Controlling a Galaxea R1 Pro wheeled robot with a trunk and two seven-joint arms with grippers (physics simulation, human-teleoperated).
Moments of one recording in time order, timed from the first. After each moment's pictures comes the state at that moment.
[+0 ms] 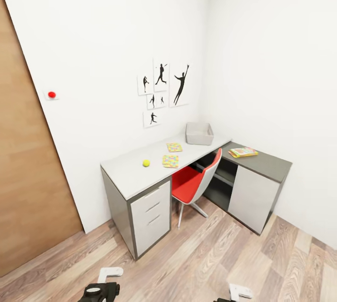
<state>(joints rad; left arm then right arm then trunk) -0.44 -0.02 0.00 -0.27 0.00 0.10 0.18 -0.39 0.03 -0.01 -0.27 -0.16 0.15 -0.07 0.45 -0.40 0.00</state>
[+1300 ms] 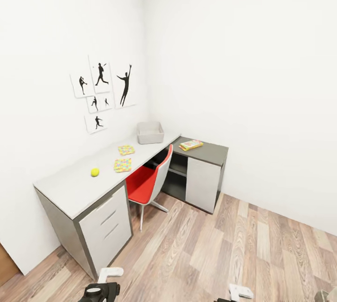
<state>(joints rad) -0.44 -0.03 0.00 -0.27 0.00 0.10 0.18 -0.38 0.03 -0.01 -0.27 -0.16 0.15 -0.07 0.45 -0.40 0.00</state>
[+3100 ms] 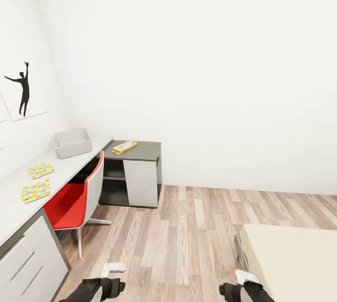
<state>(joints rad) -0.44 0.00 0.01 -0.37 0.01 0.30 -0.06 -0.40 -0.03 -0.02 -0.42 -0.23 0.38 -0.06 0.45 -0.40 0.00</state>
